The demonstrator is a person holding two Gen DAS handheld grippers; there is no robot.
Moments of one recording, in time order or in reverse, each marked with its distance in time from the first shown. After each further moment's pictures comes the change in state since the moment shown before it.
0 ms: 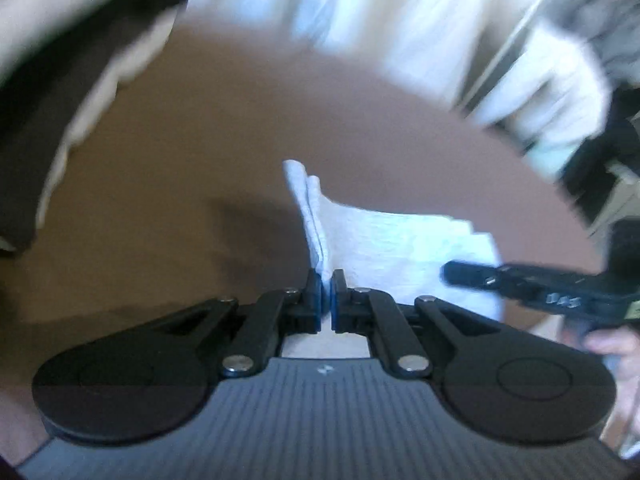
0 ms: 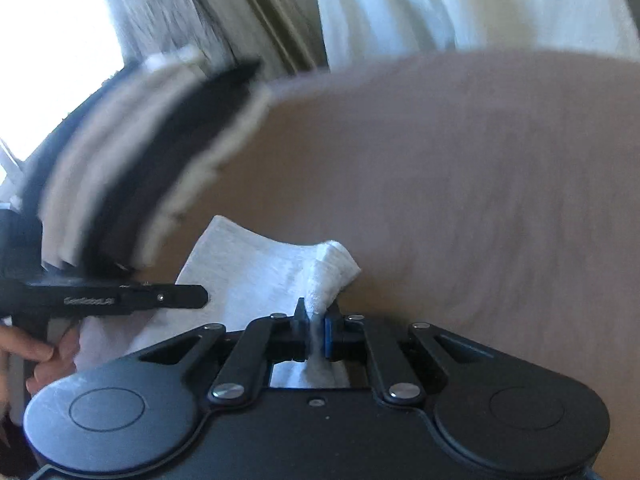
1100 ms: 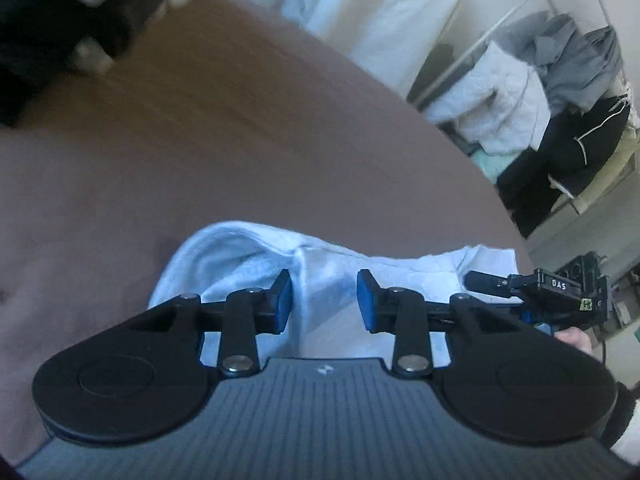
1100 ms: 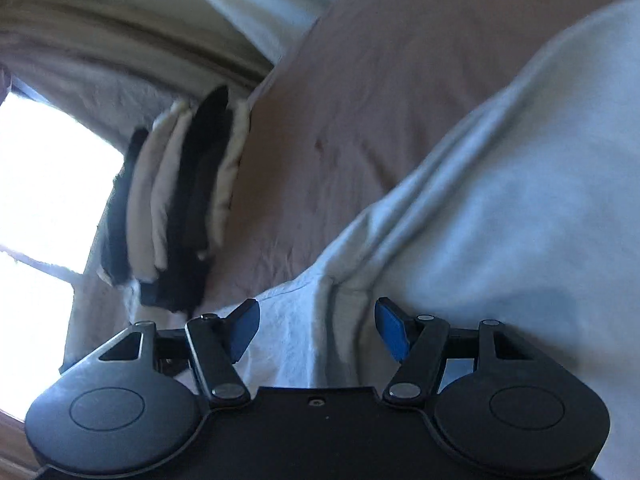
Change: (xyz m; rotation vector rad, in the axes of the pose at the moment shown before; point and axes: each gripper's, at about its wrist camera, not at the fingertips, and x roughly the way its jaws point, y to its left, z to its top) left arm -0.058 0.014 -0.102 -0.145 0.087 -0.115; right arm -0.081 -0.002 -0.124 0.498 0.052 0.138
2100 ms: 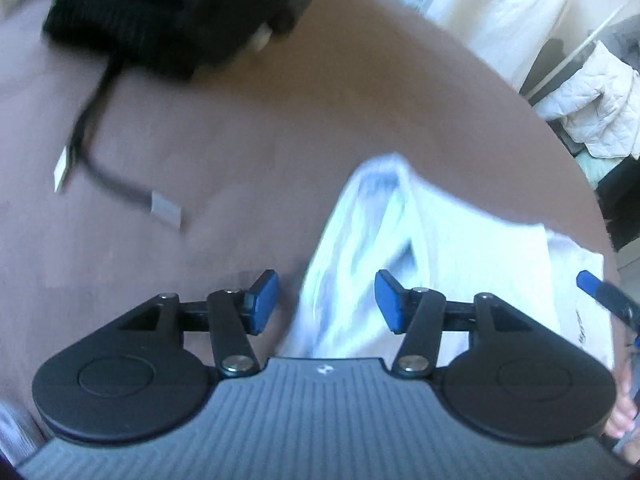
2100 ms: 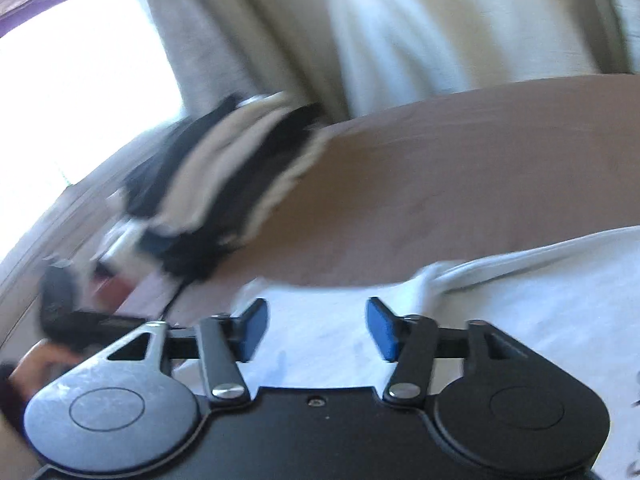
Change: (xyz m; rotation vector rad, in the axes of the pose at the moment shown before) left arm -0.086 0.024 -0.030 -0.175 0.064 0.275; right arm -0.032 0.108 -0.059 -0.518 -0.131 -0.081
